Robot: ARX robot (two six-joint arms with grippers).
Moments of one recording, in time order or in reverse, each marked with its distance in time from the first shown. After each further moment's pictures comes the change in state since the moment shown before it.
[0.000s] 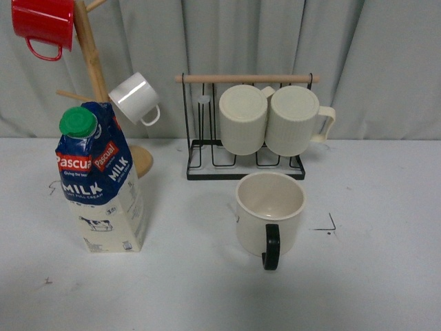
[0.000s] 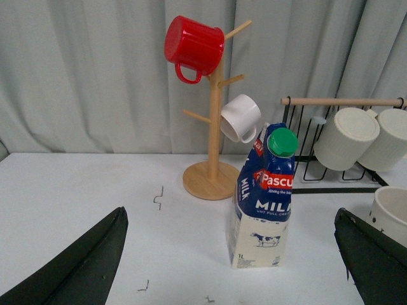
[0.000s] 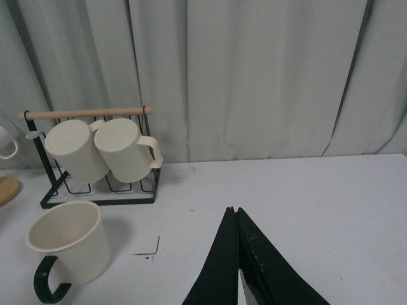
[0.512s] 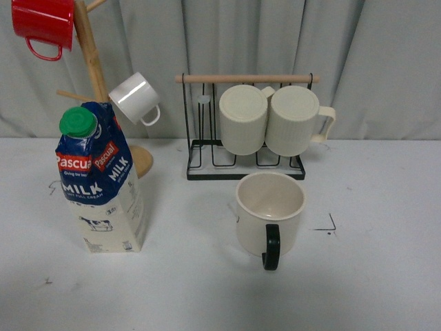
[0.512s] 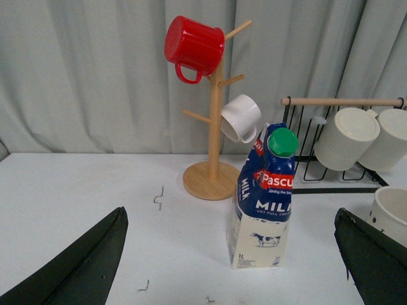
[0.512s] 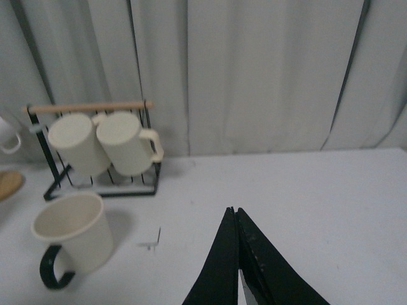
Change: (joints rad) left arm 0.000 0.000 0.000 0.000 0.000 0.000; right arm 0.000 -0.177 0.000 -0.181 0.000 0.000
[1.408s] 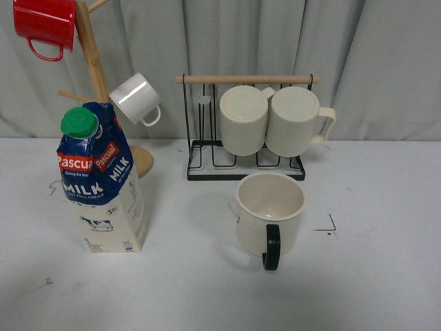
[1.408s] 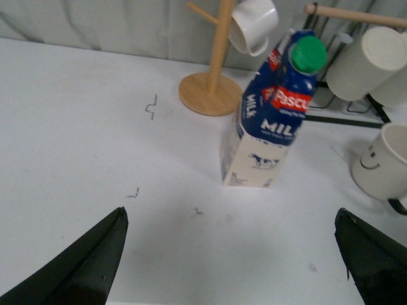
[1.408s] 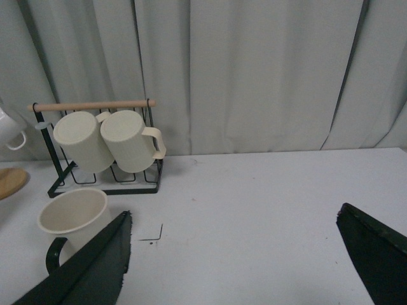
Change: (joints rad) left arm 0.071 0.275 0.152 -0.188 0.066 -0.108; right arm 0.000 -0.167 0.000 -0.175 -0.003 0.000
